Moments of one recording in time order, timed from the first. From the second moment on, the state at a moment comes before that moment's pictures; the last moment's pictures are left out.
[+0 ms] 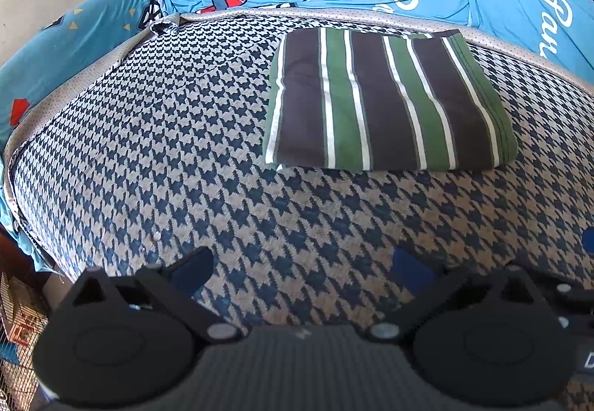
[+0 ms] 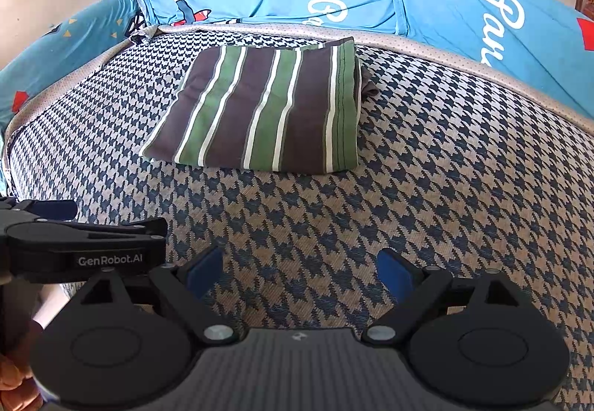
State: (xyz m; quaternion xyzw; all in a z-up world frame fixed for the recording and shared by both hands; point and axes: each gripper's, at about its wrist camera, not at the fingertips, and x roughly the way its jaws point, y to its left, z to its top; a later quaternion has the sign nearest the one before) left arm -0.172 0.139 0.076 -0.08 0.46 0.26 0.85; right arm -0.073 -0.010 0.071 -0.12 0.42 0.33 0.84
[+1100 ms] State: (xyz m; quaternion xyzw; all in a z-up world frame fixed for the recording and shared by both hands) left arm -0.175 0.142 0.082 -0.09 0.45 0.26 0.85; right arm -0.074 -0.008 0.063 -0.12 0.42 0.33 0.84
